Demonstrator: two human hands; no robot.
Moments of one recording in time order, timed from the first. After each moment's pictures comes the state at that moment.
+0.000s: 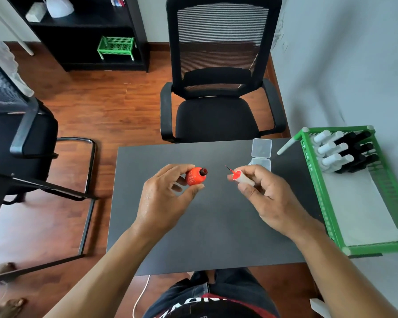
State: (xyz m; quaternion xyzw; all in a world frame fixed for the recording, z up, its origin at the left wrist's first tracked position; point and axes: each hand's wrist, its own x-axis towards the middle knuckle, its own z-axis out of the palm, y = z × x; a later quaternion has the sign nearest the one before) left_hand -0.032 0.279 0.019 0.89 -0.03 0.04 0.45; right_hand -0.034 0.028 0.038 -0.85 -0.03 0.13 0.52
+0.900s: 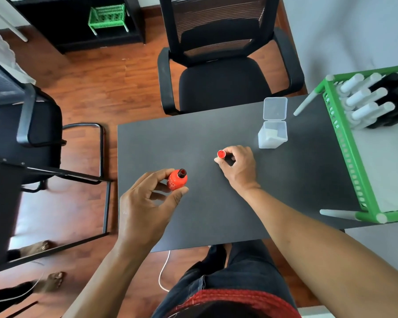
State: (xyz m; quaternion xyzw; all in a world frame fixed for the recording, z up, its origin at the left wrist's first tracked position) left_hand -0.086 0.306 0.003 0.91 0.03 0.03 0.42; right_hand -0.006 0.089 -0.160 -0.90 0.08 -0.04 0.42
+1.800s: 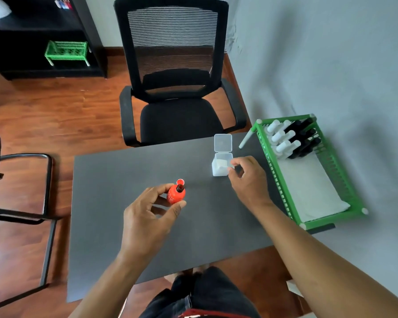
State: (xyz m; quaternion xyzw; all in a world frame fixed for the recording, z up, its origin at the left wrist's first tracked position) left_hand -0.071 0.242 -0.006 0.85 0.01 0.01 0.53; right_hand -0.012 -0.021 -0.046 -0.94 0.10 -0.10 0.30
